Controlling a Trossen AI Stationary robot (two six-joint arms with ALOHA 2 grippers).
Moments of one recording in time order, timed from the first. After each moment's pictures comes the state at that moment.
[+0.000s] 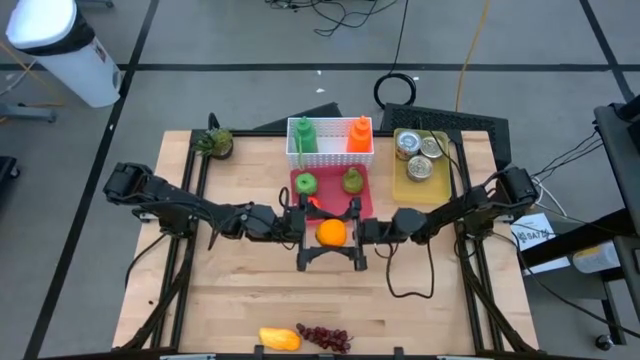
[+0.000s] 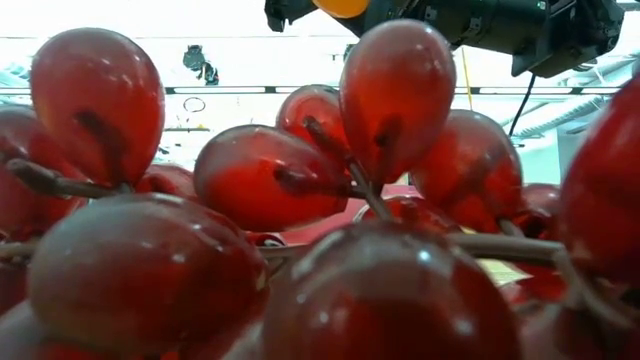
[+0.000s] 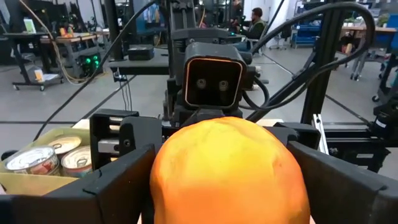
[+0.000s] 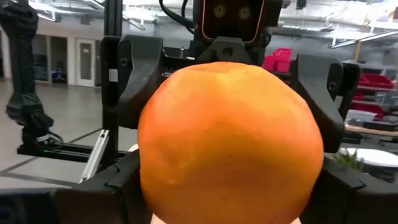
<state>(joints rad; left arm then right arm) -0.25 1.52 0.93 0.55 -0.22 -0.02 0.22 1.64 0.67 1.23 0.13 -0.12</state>
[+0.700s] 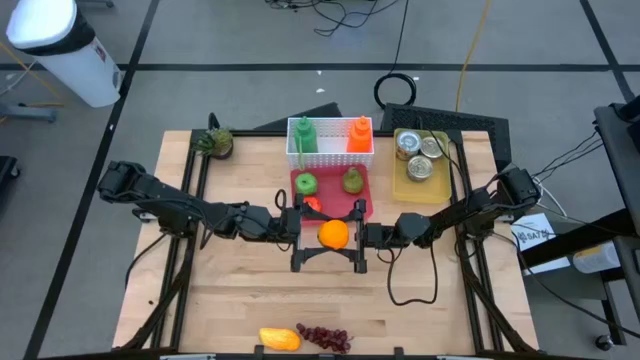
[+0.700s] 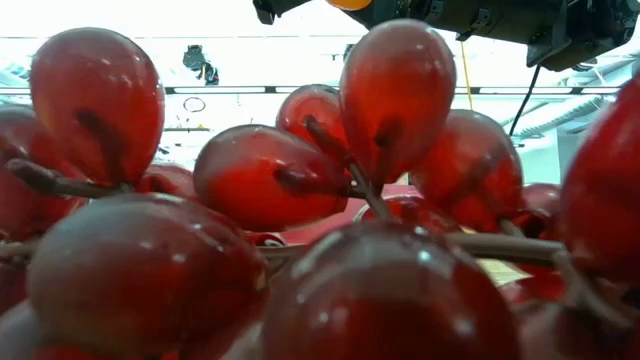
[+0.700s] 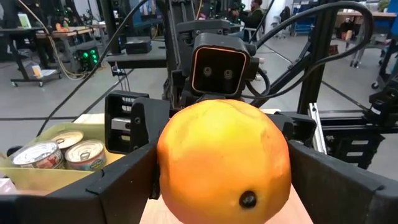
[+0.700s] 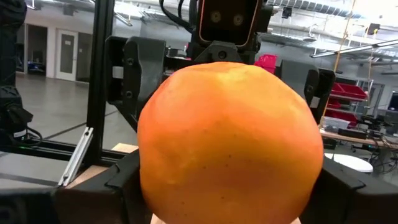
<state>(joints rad) -0.27 1.47 0.93 0.40 -0.21 -0.03 0.27 1.63 0.67 1.23 0.23 -0.21</state>
